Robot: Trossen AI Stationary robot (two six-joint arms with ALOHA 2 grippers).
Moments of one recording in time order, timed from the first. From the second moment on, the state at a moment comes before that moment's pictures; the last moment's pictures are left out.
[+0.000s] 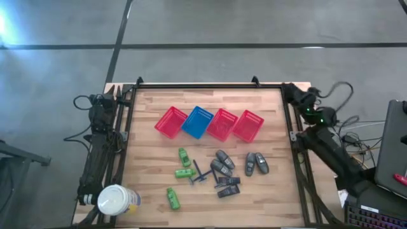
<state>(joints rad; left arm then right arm) 1.46 0.00 0.01 0.09 -0.04 0.18 -0.98 0.24 0.16 0.52 -0.26 1.30</state>
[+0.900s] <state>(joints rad) 1.46 0.00 0.01 0.09 -0.04 0.18 -0.15 1.16 0.85 -0.76 -0.34 1.08</state>
